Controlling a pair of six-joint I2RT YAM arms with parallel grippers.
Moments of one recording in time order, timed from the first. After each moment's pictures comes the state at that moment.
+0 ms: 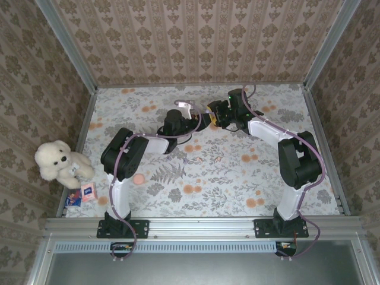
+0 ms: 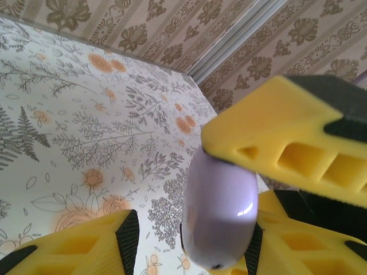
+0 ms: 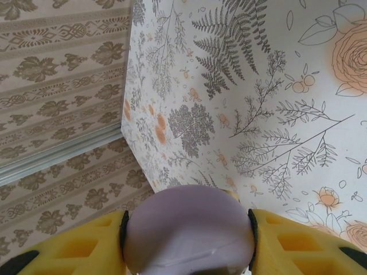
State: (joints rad) left arm -0.60 2.04 1.07 0.83 0.43 -0.71; right arm 0.34 1.83 1.28 -0.06 -0.35 1.47
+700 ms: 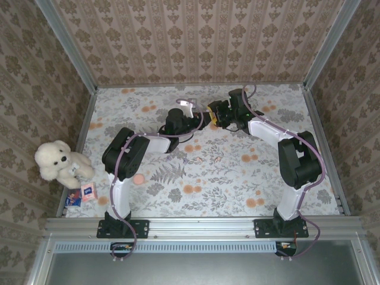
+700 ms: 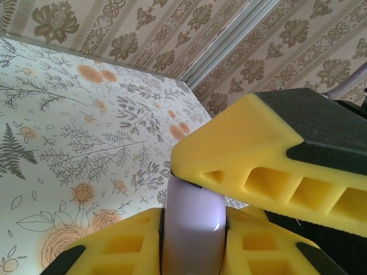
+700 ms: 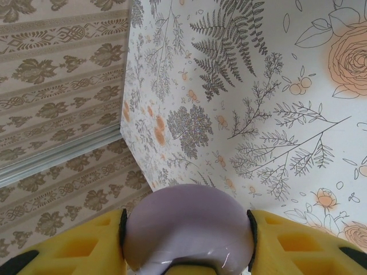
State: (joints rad) left arm -0.61 2.05 1.10 0.84 0.43 -0.69; right arm 0.34 1.83 1.28 -0.06 -0.35 1.47
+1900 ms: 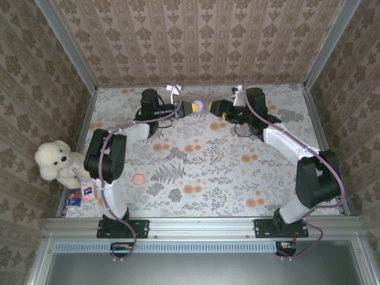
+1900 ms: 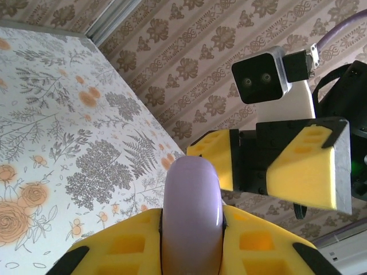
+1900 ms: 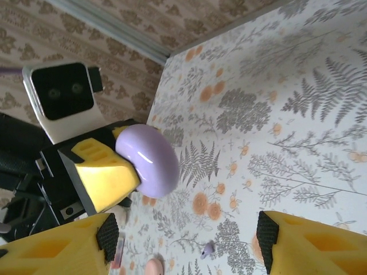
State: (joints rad) left arm -0.39 1.91 1.20 0.63 1.08 -0.79; right arm 0.29 1.59 1.14 0.03 -0.59 0.71
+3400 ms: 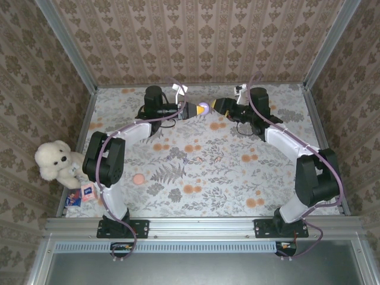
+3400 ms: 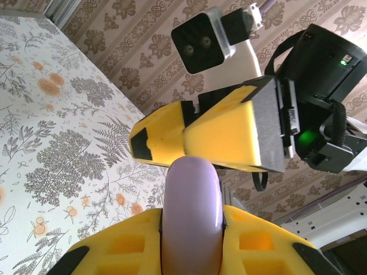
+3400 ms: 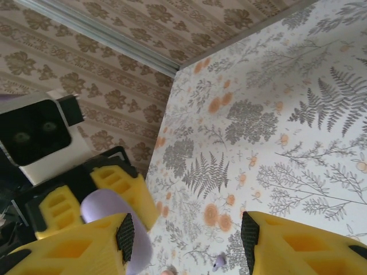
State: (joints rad) left arm -0.43 1.86 1.24 0.50 1.15 -0.70; right arm 0.25 1.59 1.11 0.14 -0.62 0.79
